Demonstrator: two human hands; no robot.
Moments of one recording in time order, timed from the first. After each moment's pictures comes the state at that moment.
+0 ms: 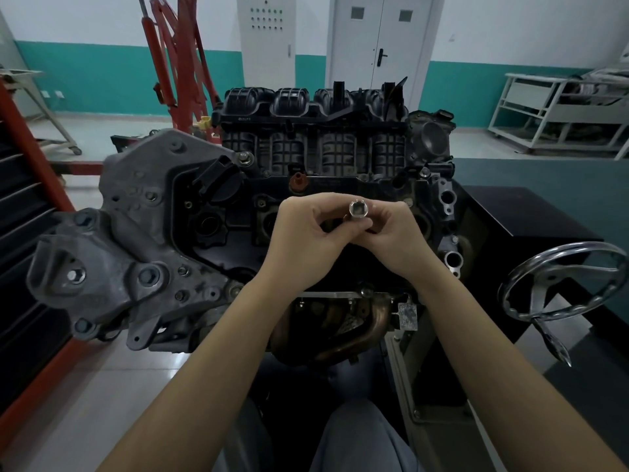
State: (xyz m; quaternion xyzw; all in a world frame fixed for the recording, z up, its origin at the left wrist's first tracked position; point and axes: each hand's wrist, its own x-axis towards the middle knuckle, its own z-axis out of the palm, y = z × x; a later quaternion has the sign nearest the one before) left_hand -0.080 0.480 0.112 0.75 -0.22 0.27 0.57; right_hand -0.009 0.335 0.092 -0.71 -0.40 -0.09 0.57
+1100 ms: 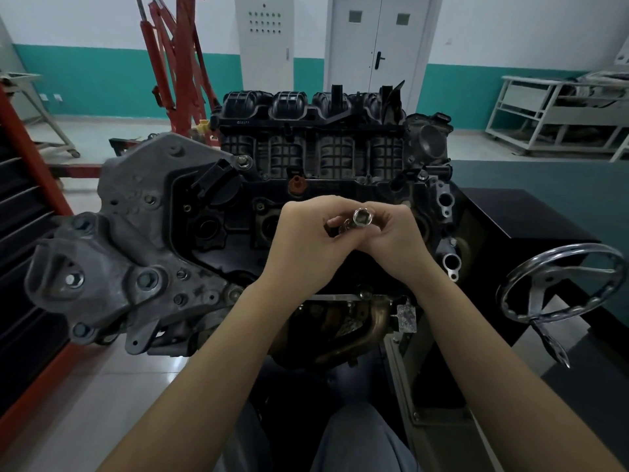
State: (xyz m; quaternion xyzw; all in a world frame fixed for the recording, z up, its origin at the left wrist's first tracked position) left_hand -0.082 0.477 0.113 0.78 -0.22 0.33 0.49; right_hand -0.007 0.334 0.090 -0.71 -0.40 -0.11 0.57
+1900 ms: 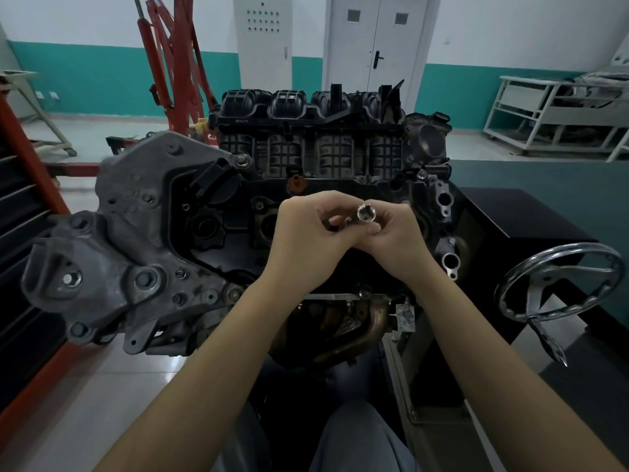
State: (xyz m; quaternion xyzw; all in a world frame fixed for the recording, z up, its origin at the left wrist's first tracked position) left_hand -0.082 0.475 0.116 0.75 -0.21 0.29 0.55; right_hand -0.009 0.335 0.091 -0.70 -0.39 -0.12 0.58
